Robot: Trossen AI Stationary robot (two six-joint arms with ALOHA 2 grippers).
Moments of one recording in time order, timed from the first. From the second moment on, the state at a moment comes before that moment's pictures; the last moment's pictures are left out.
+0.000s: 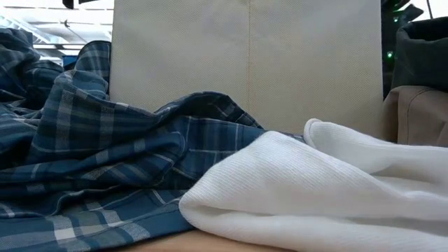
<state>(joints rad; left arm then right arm) -0.35 0.40 0.56 0.01 -0.92 0.30 -0.26 1.19 0.79 -1.17 0.15 0.33</state>
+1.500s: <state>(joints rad) -0.35 0.40 0.56 0.02 -0.91 0.30 -0.24 1.10 1.31 -1.30 0.00 0.32</state>
